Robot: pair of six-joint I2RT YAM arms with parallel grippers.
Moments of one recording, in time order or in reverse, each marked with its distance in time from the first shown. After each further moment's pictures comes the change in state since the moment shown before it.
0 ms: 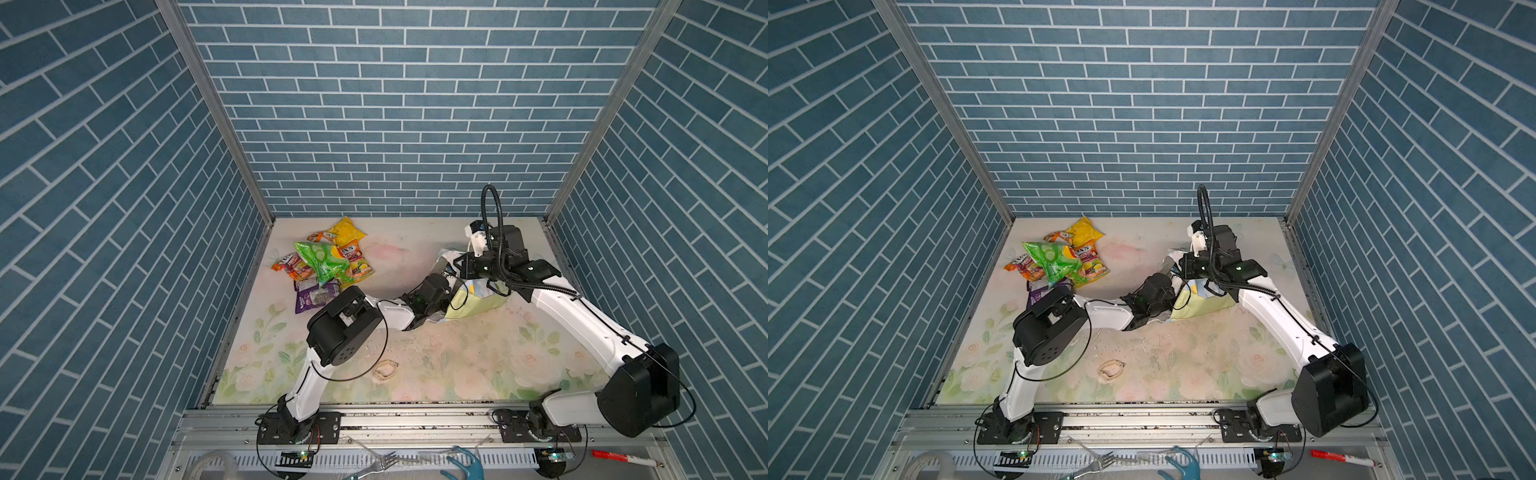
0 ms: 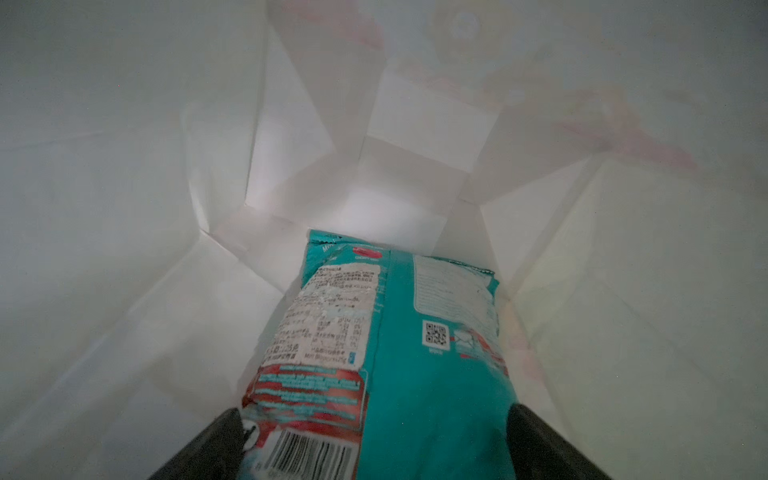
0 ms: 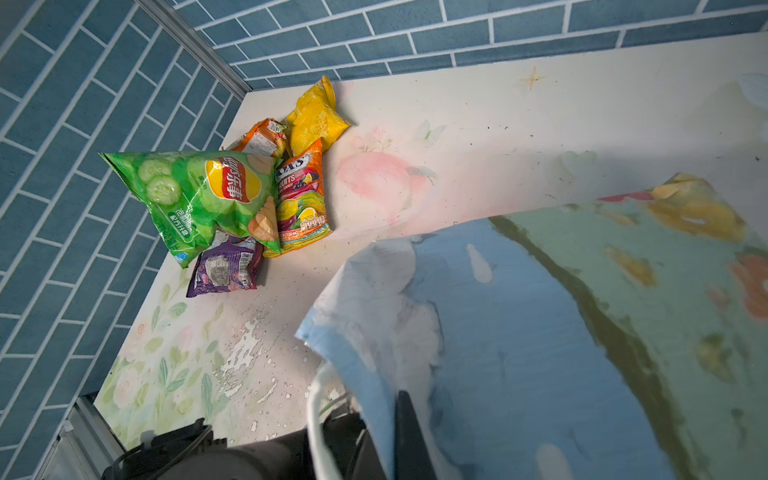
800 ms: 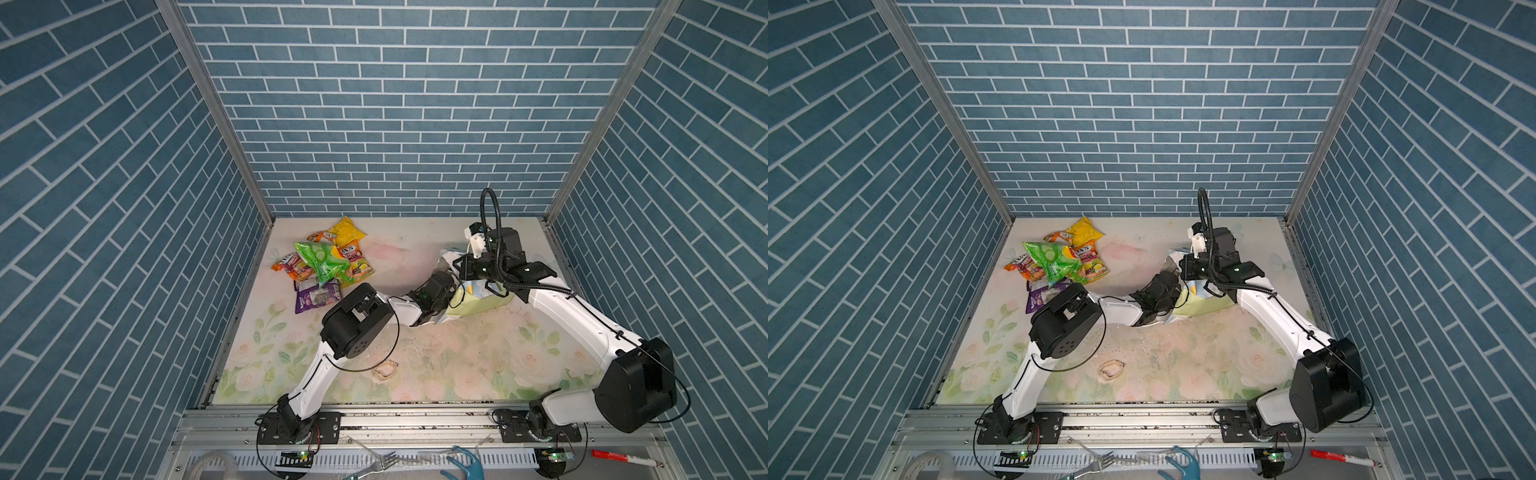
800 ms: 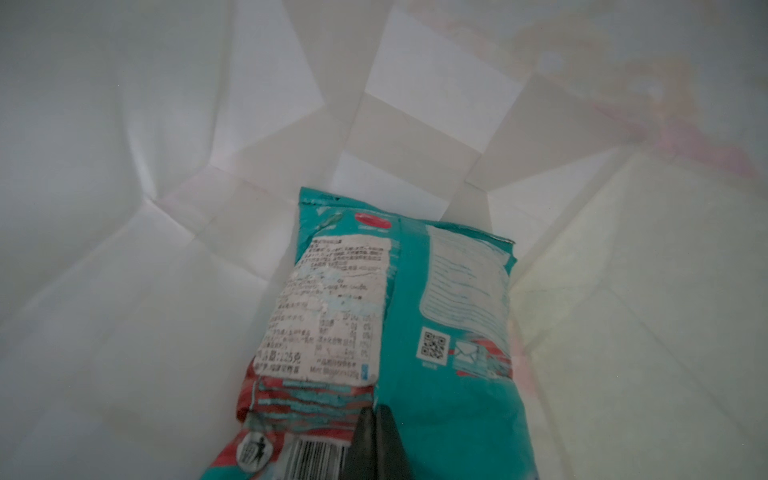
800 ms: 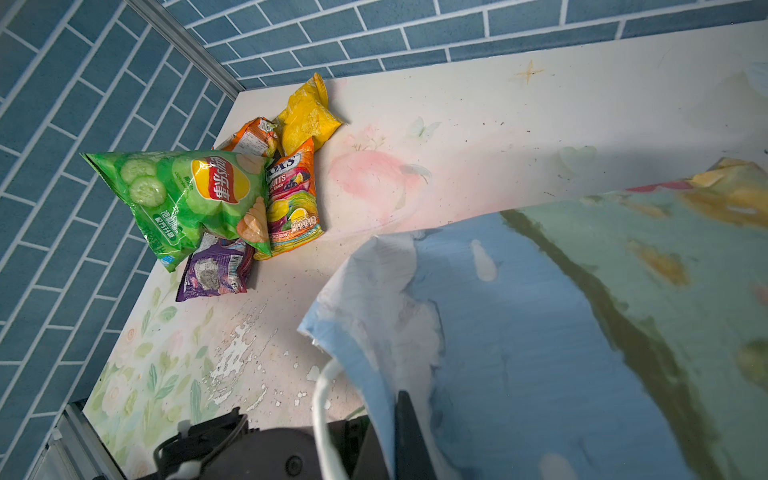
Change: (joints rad) left arm 0.011 0.098 0.101 -0.003 0.090 -0.101; right arm -0.006 0.013 -0.041 0.055 0.003 -0.002
